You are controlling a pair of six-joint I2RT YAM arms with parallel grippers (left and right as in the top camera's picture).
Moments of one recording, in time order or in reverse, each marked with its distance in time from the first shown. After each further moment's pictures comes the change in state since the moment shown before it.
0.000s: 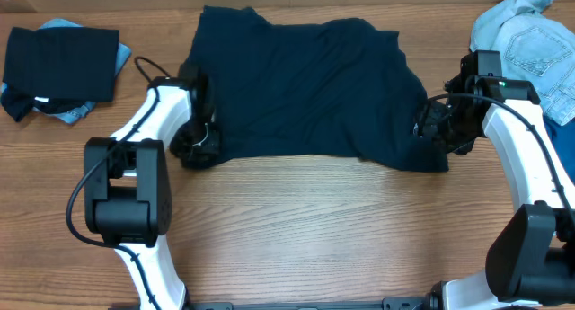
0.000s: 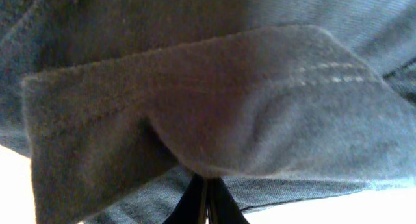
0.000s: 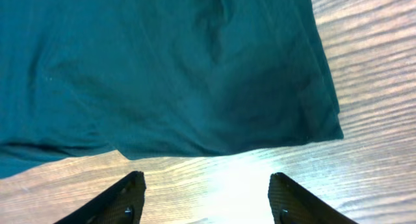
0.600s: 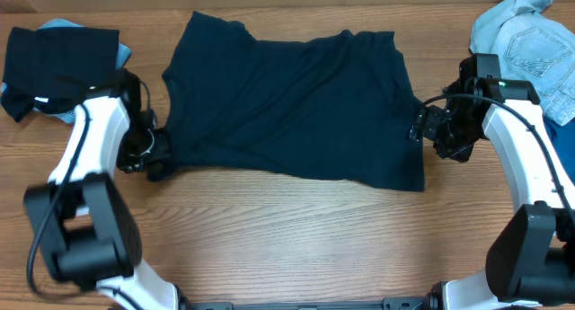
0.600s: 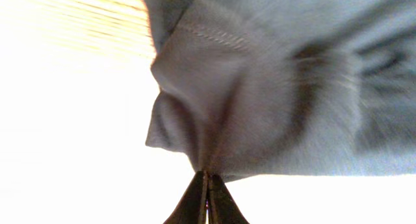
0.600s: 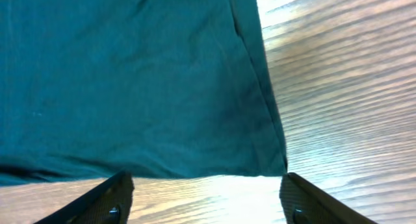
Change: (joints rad) left arm 0.252 -0.233 -0.054 -0.131 -0.002 -0.045; right arm 0.002 0.000 -0.007 -0.042 -0.034 0.002
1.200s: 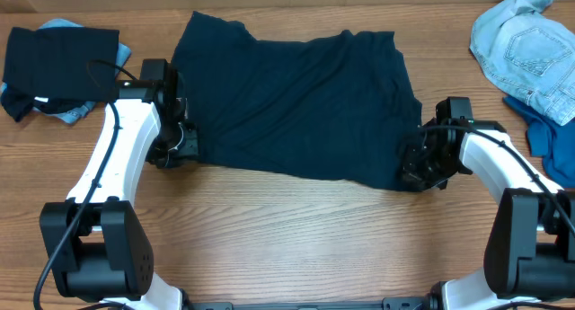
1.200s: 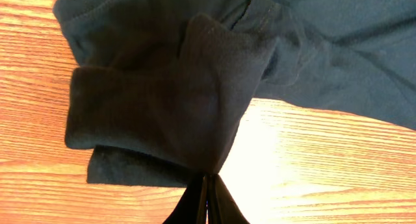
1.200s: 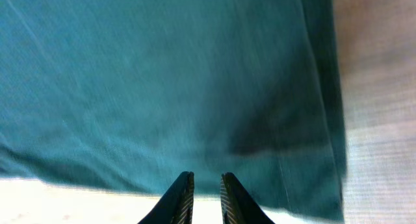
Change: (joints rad) left arm -0.188 -0.079 0.000 -0.013 0.000 -0.026; right arm 0.026 0.019 -0.353 0.307 -0.098 0.000
